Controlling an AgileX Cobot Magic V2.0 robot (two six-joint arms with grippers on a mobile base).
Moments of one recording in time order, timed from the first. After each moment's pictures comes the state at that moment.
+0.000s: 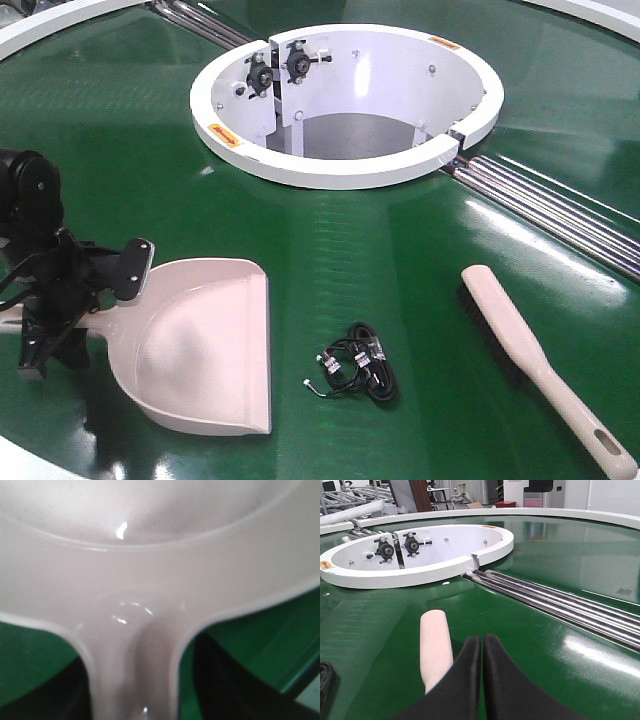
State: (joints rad) left arm -0.14 1.82 -1.23 0.00 1.12 1.42; right arm -0.01 -0.01 0.03 -0.01 0.18 0.06
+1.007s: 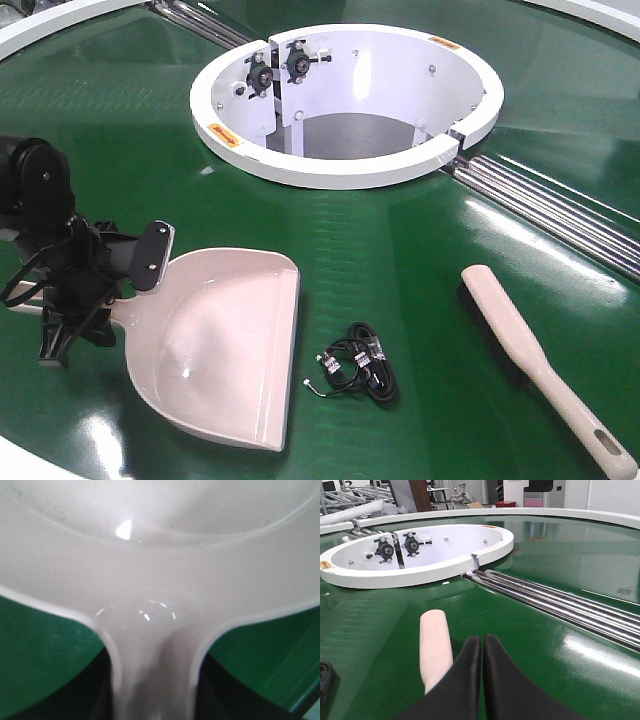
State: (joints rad) left arm -0.21 1.75 -1.23 -0.04 1.07 1.41; right arm -0.01 -0.01 0.03 -0.01 0.18 0.06
